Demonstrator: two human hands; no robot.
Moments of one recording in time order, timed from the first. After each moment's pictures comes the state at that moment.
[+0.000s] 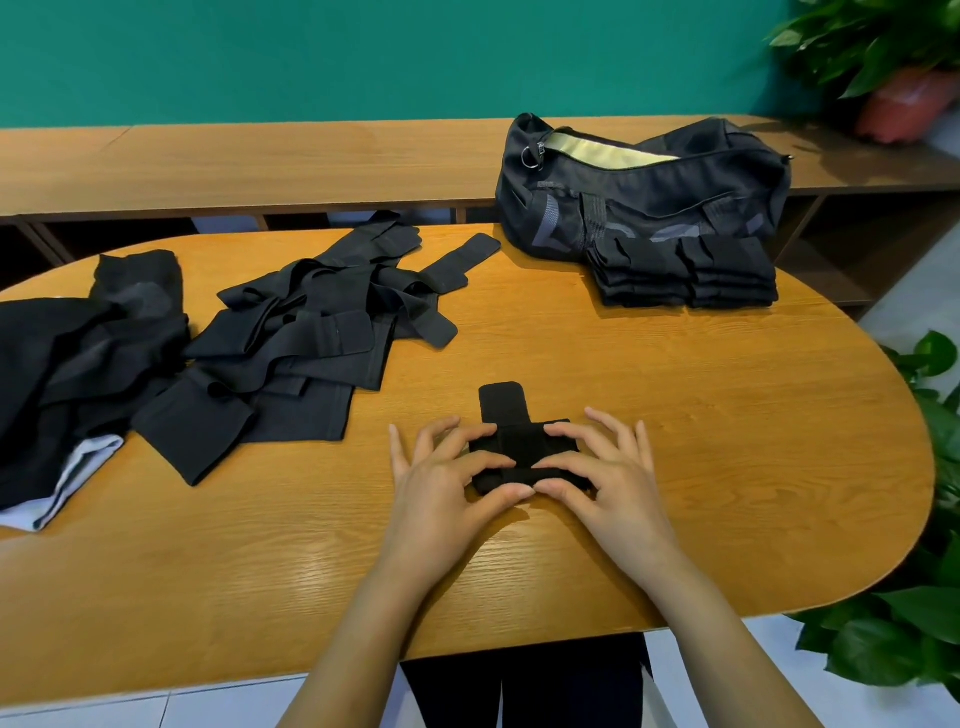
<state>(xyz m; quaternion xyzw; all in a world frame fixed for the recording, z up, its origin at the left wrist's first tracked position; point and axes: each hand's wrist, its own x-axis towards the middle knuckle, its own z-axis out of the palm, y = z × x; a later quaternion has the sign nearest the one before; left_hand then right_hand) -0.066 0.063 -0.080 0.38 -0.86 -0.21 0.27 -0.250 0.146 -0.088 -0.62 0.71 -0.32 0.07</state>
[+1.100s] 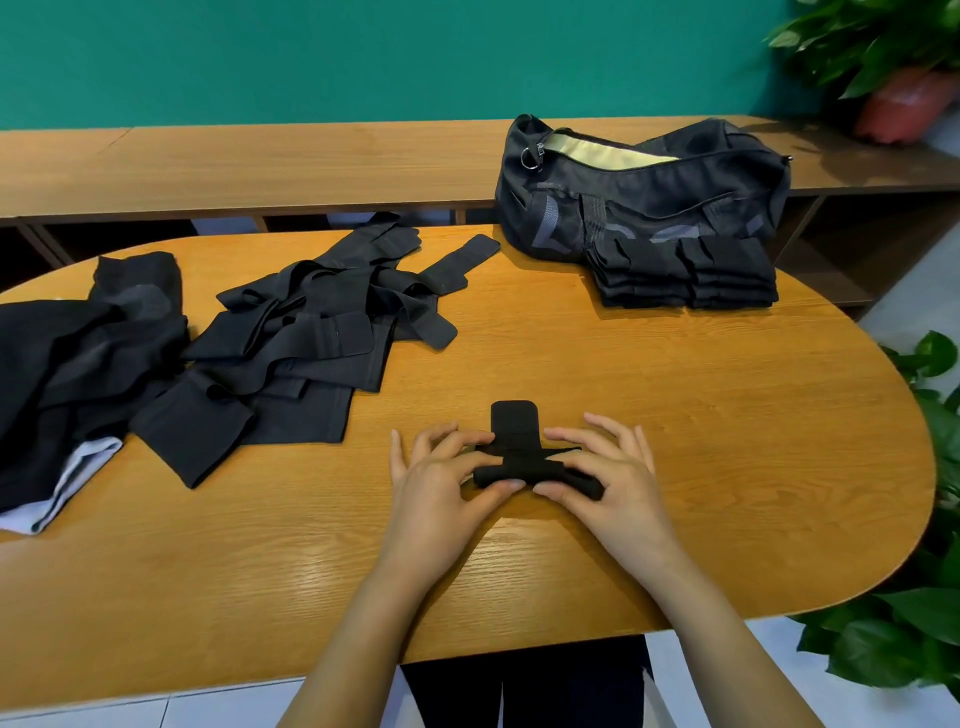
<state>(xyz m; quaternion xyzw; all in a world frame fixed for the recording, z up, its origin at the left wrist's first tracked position) -0.067 0.061 -0.079 0.40 -0.84 -0.24 0.27 -0.252 0.145 -0.089 -0.59 0.71 -0.36 0.09</state>
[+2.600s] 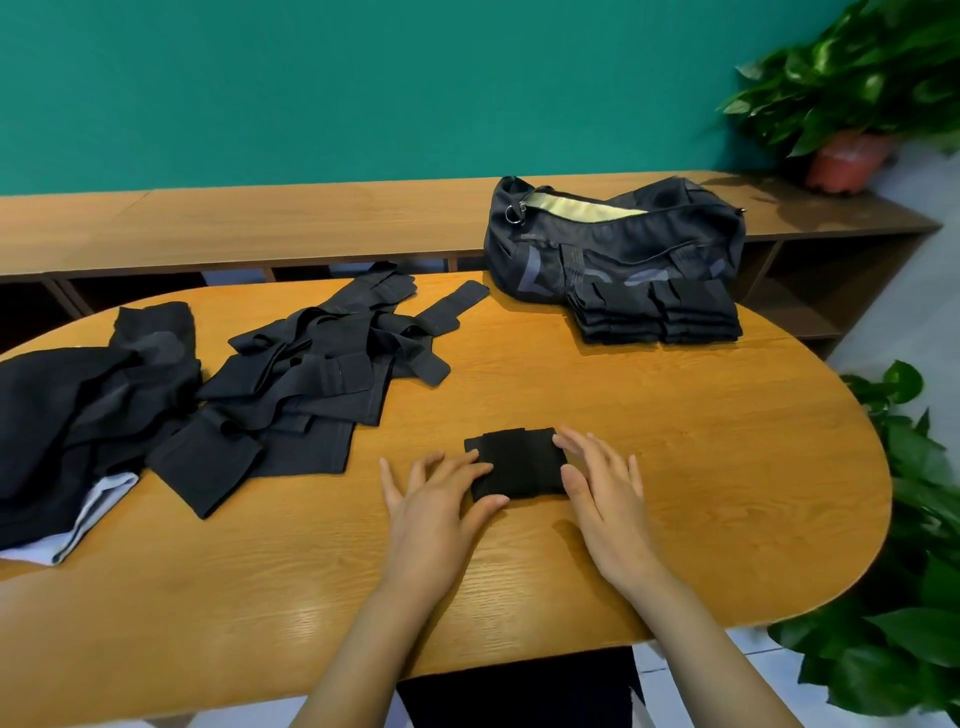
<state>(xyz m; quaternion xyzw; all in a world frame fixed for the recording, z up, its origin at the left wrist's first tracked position) -0.070 0.065 -0.070 0.45 -0.85 -0.19 0.20 -0.249 0.150 -0.076 -0.53 0.75 -0.37 0.15</state>
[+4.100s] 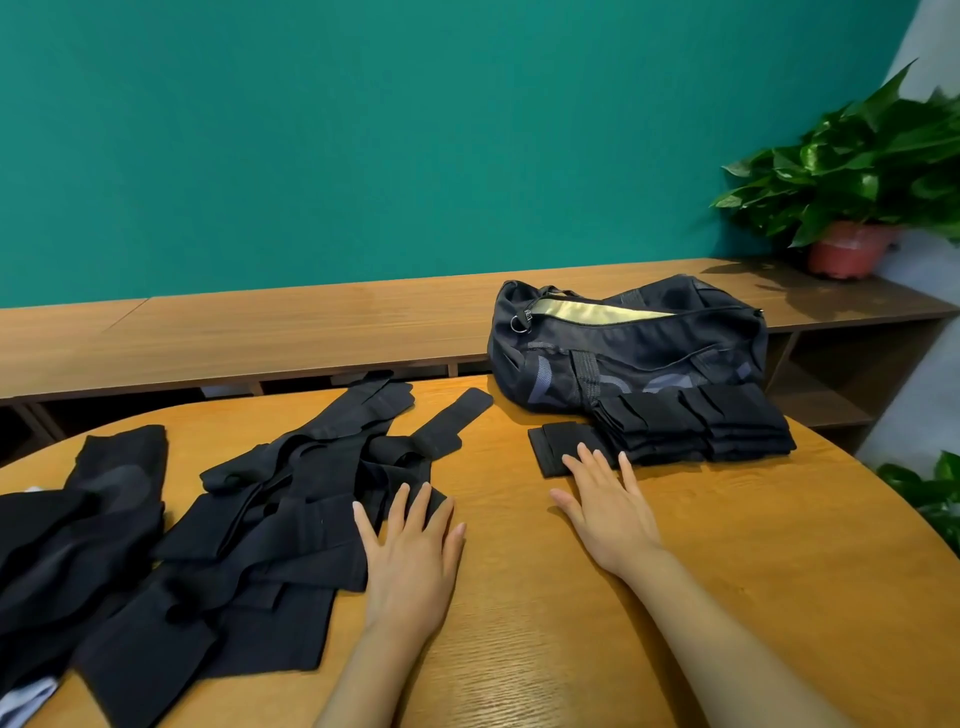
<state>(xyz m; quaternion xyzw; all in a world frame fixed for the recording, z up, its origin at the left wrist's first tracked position) -0.114 -0.076 -0.093 0.50 -0.85 0.03 0.16 -0.350 -0.014 -0.079 -0.58 0.81 -0.08 0.00</state>
